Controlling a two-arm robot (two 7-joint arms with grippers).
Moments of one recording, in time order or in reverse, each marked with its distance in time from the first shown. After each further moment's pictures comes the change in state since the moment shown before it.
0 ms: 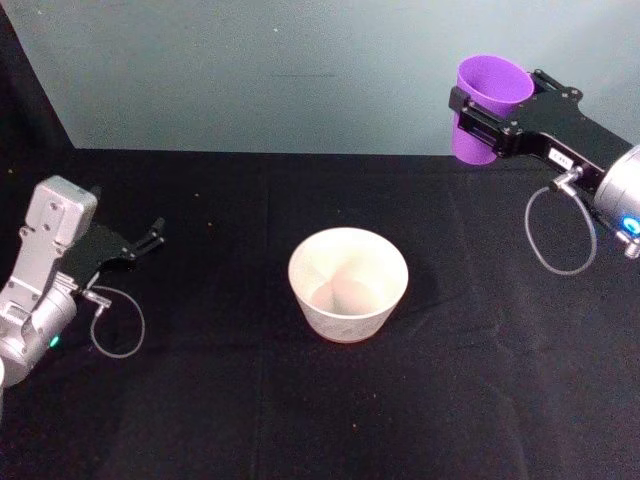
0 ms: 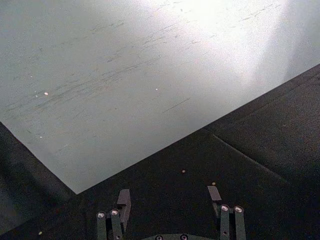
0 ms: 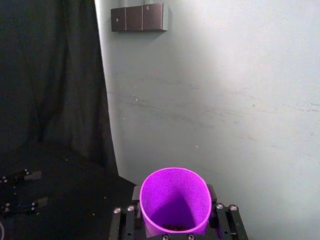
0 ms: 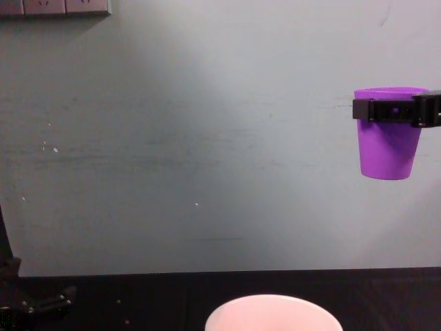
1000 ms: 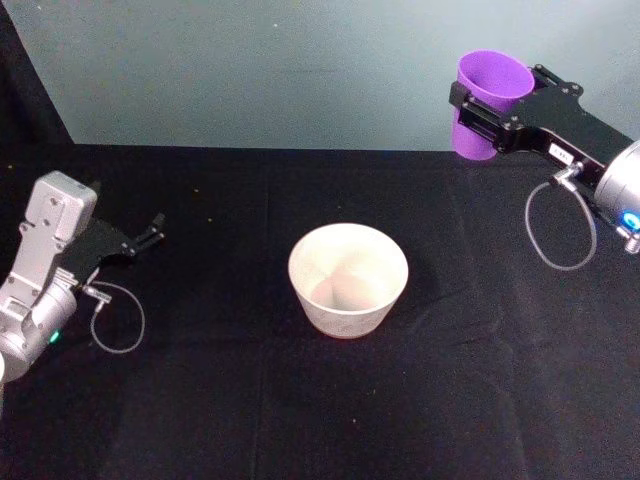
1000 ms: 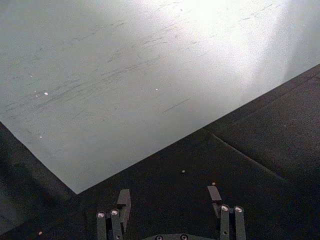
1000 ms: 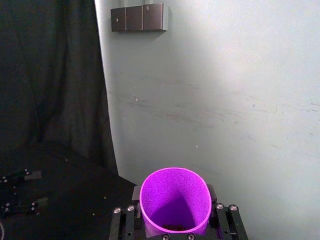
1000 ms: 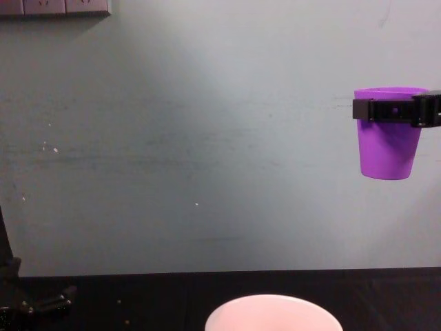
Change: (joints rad) left arm 0.000 0.000 0.000 0.000 0.000 0.000 0.000; right arm 0.000 0.000 0.000 0.000 0.000 0.000 0.000
